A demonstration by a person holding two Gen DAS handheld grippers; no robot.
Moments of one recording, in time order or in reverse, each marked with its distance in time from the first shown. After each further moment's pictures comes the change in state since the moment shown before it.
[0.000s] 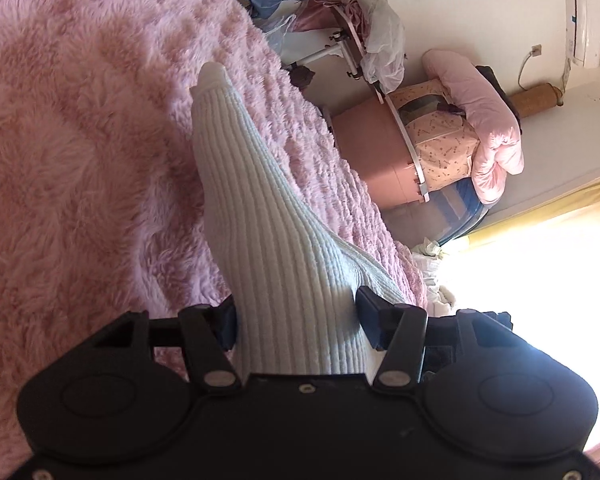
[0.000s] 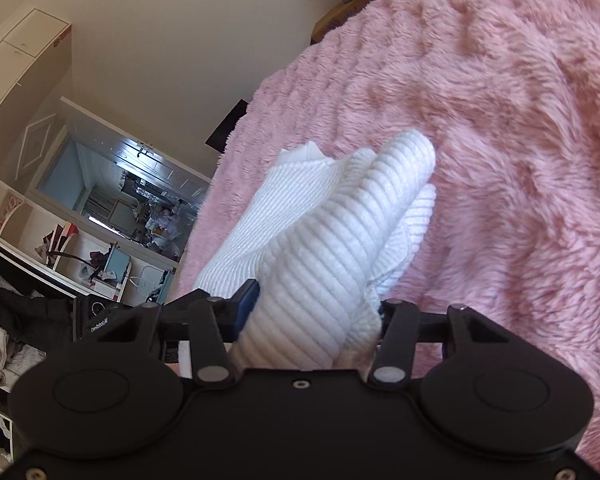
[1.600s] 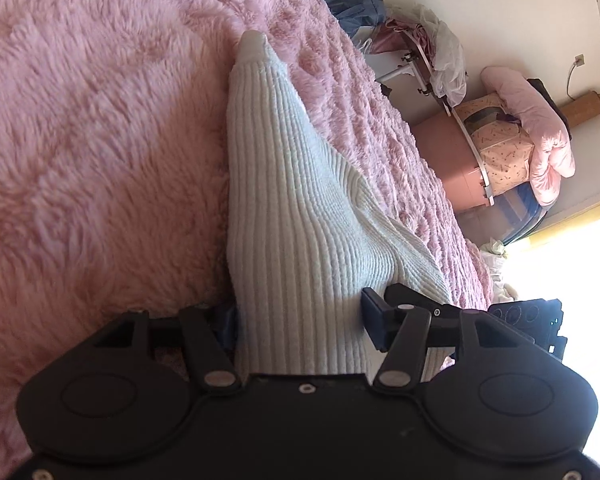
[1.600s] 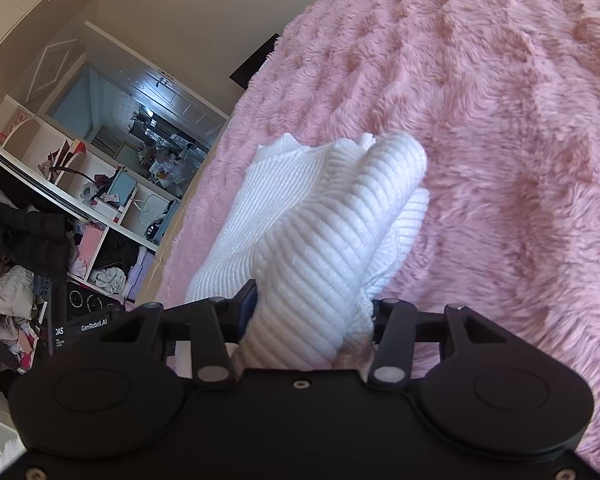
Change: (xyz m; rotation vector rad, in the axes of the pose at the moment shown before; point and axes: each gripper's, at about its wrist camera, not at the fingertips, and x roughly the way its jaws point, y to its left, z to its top) left arm -0.194 0.098 -0.166 -0.035 -0.075 0.228; right arm 0.054 0.058 -0.187 -0.103 0.121 -0.005
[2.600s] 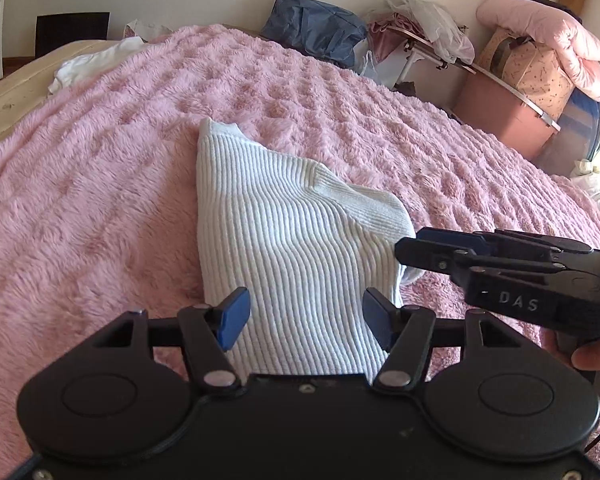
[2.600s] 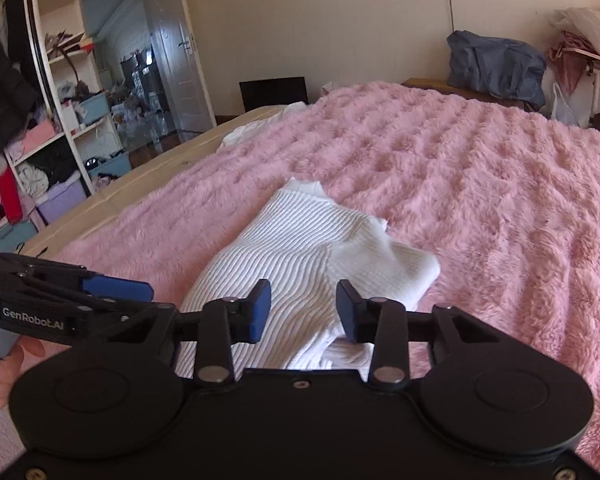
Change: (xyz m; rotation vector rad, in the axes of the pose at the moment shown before) left arm -0.042 -0.142 -0.101 0.430 -0.152 0.399; right arm -0.060 0.115 -0.052 -0.590 -0.127 -0.328
